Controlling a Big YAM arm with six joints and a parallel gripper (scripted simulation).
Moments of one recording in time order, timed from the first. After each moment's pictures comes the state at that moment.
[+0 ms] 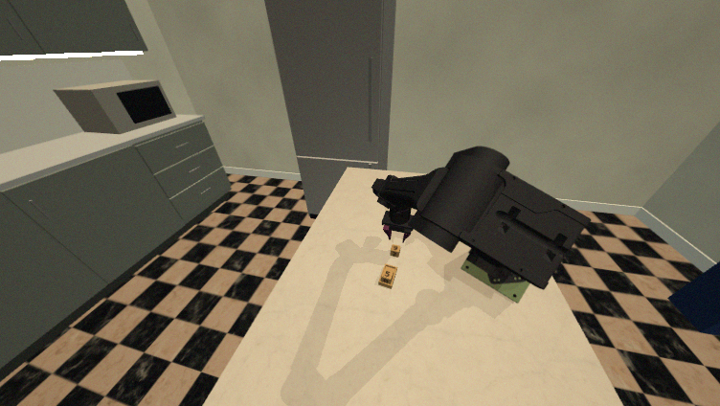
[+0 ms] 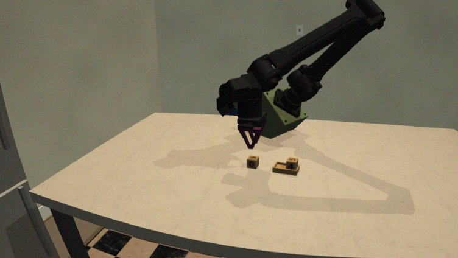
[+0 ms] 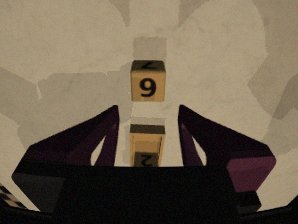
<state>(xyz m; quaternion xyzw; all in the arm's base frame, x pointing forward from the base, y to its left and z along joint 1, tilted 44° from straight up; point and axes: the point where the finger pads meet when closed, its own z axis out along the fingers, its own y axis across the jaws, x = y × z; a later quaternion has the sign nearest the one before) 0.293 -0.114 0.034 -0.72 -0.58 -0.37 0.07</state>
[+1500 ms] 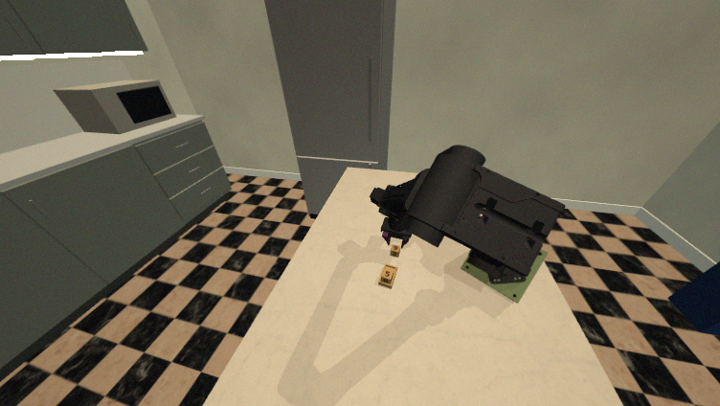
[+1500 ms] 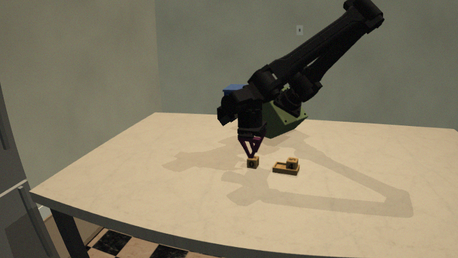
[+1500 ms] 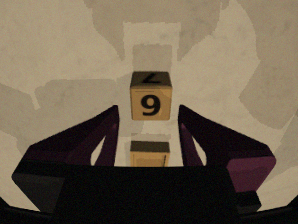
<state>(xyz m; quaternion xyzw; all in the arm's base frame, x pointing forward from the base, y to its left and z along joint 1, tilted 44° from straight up) 0.309 -0.099 0.013 -0.73 -0.58 -0.37 0.07</state>
